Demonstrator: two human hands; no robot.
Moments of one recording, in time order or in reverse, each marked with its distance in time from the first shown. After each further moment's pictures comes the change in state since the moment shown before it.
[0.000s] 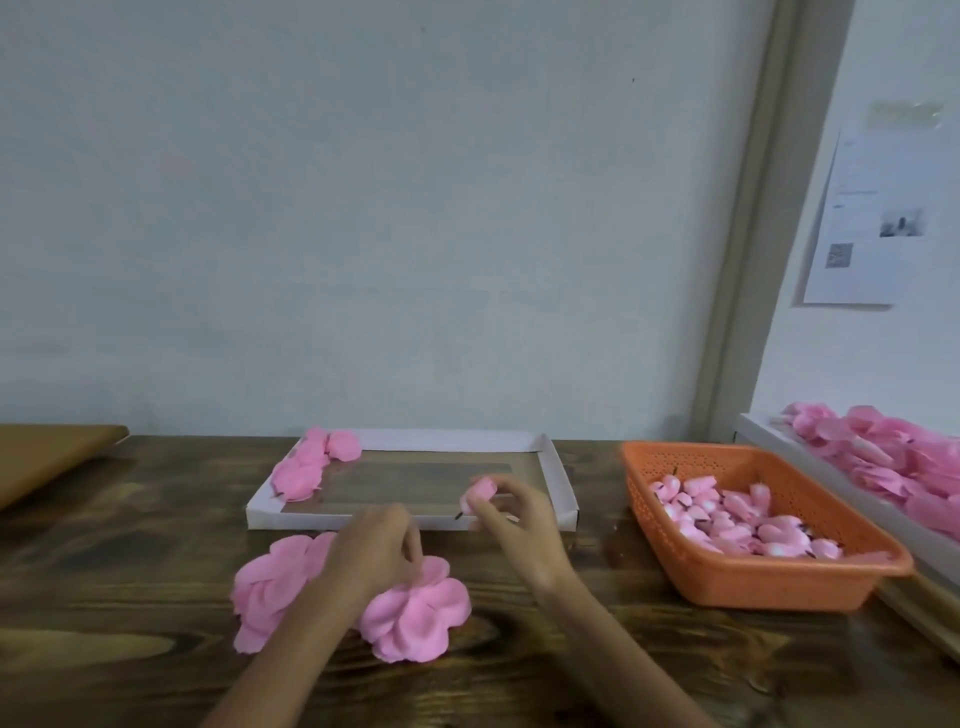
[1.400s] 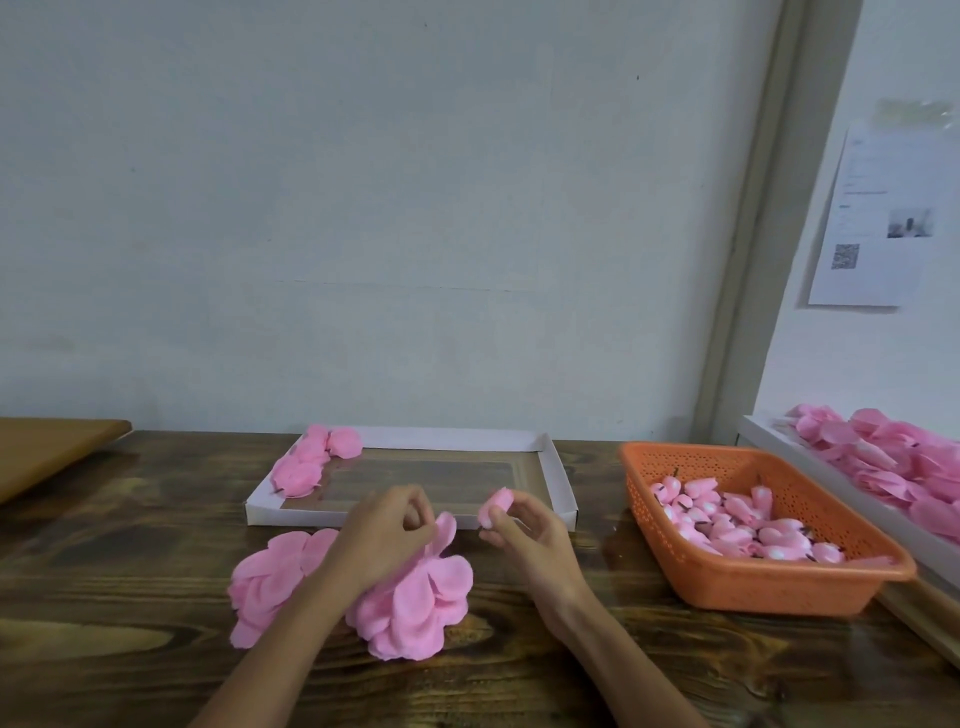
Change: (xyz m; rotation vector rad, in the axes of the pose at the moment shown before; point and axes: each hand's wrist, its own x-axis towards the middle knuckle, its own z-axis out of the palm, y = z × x) left_hand 0.031 0.016 0.044 1.374 1.100 -0.276; right_hand -0.013 0.024 -0.018 0.249 -0.071 0.072
